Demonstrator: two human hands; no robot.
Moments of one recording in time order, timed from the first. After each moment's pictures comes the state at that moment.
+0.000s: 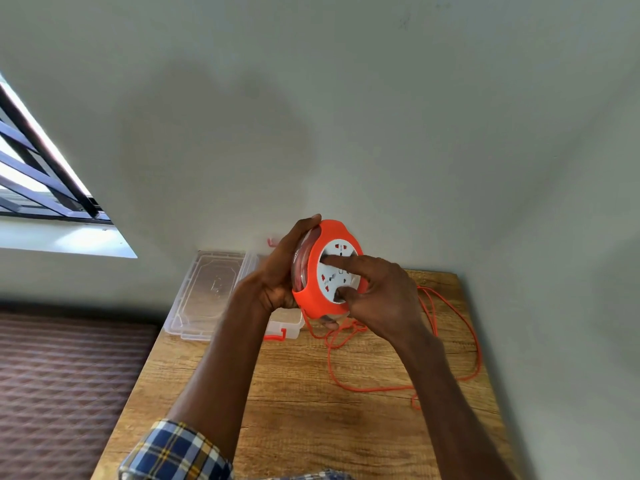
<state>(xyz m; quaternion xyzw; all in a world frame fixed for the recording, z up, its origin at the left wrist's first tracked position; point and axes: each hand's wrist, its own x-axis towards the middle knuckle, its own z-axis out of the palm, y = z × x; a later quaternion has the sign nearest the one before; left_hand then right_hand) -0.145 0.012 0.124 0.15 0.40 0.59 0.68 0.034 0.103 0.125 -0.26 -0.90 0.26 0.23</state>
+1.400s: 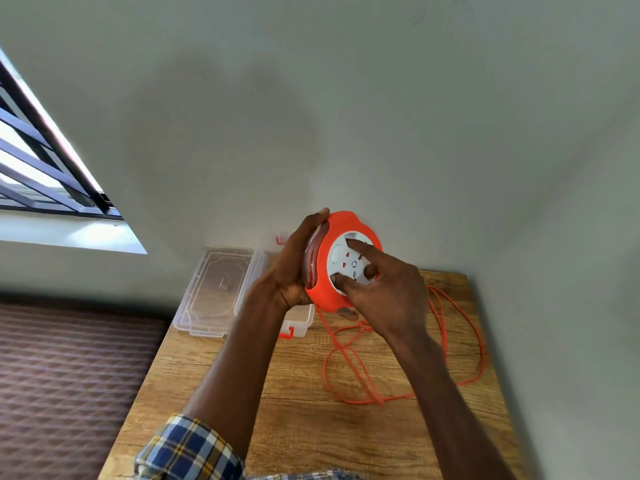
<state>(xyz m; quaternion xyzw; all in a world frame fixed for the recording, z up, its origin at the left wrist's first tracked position) -0.142 0.019 0.119 0.16 0.34 0.64 0.67 0.024 0.092 0.128 -0.34 -0.85 0.25 0.31</state>
